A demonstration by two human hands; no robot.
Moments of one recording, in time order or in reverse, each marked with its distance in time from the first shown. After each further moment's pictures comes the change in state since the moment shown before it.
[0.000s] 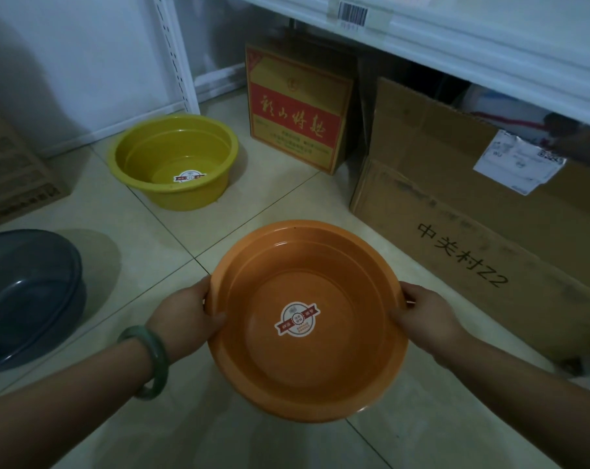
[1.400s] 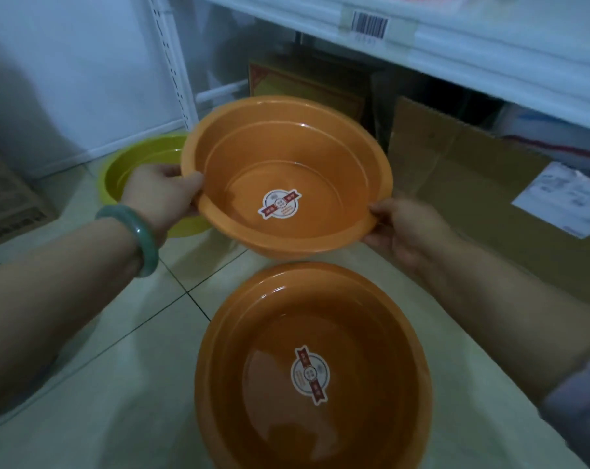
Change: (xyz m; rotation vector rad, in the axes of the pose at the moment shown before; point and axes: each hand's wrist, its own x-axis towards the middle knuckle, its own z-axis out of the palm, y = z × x) left_hand 0.135 0.055 -0.108 -0.801 0.424 -0.012; right_hand 0.117 -0.126 -0.033 0.955 -0.089 -0.055
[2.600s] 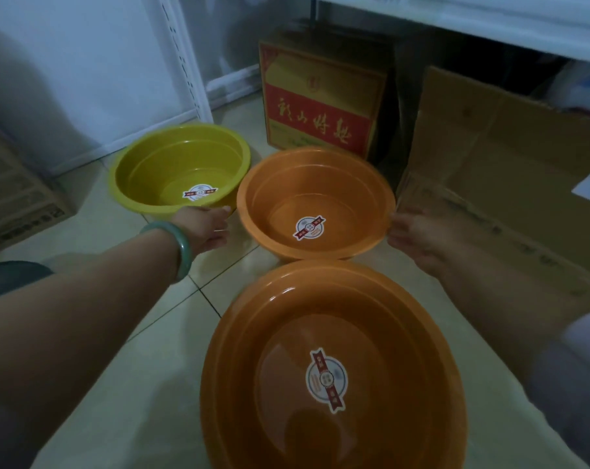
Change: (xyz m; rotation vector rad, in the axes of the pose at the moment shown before) left_hand 0.035 -0.064 0.037 -0.067 -0.186 -0.407; right_hand 0.084 0.049 -0.025 -0.085 0.126 0.086
